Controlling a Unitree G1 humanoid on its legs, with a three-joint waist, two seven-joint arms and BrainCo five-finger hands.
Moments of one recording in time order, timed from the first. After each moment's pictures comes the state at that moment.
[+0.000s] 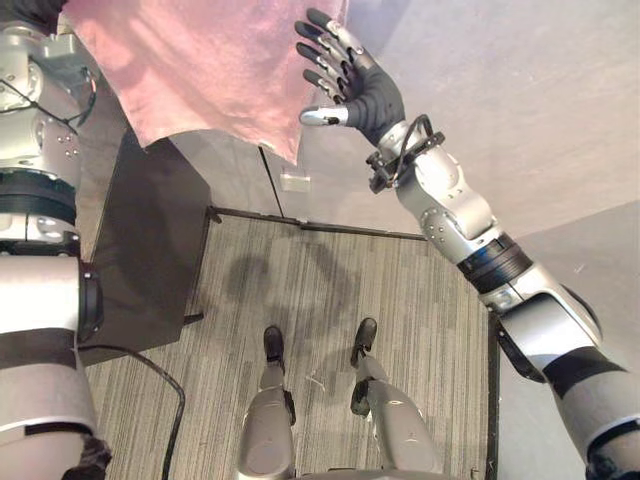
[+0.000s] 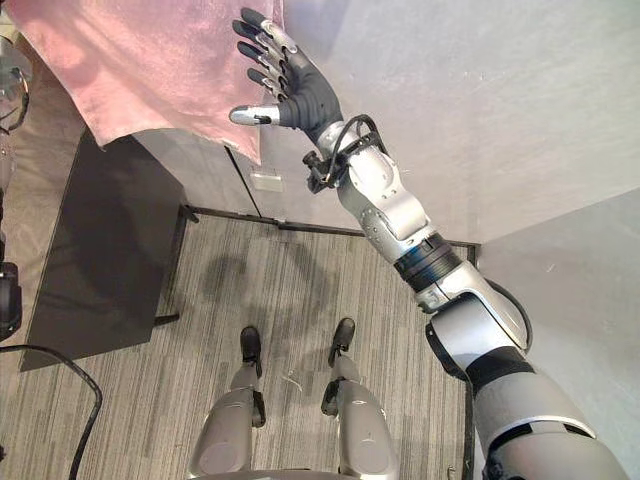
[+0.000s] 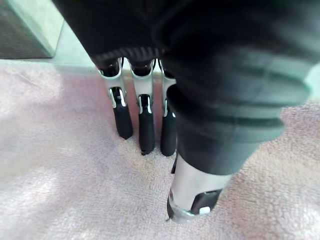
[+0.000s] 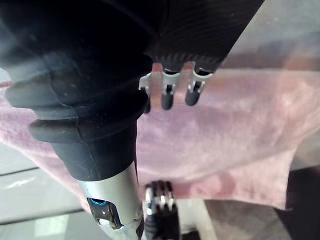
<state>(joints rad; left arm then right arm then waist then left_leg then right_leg) -1.28 0.86 -0.19 0.95 -0.71 -0.16 0.02 -1.10 -0.35 0.53 0.38 0.79 -0.17 0.08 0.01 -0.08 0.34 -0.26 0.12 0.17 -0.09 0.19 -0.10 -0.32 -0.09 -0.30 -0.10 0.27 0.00</state>
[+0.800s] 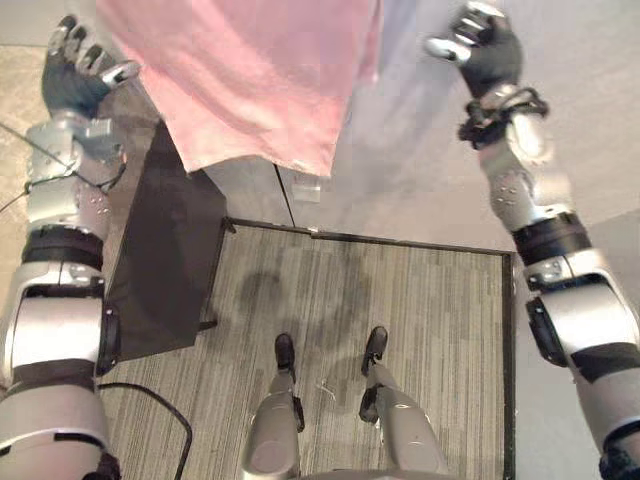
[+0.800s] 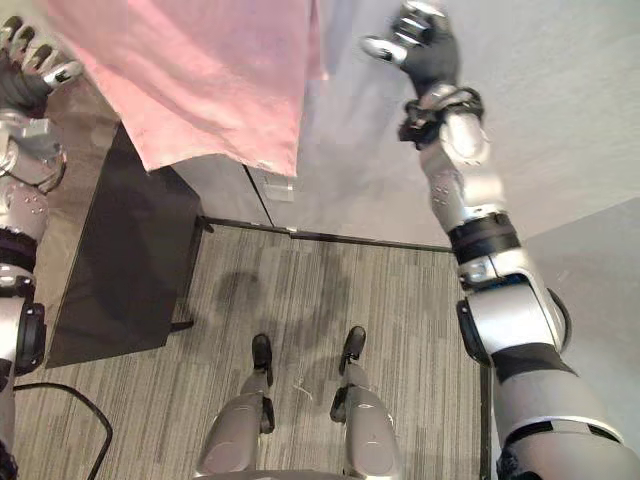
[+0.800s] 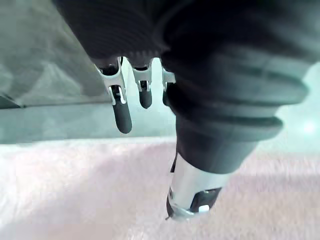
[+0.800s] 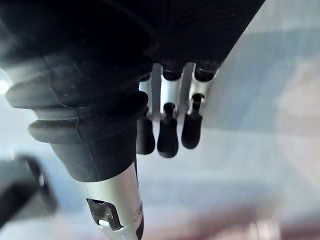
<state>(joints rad) -1.01 0.81 -0.03 0.91 -0.72 -0.16 -0.02 -1.06 -0.52 0.18 0.61 0.78 -0.15 -0.02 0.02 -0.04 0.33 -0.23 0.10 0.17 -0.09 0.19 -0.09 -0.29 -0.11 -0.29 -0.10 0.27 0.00</state>
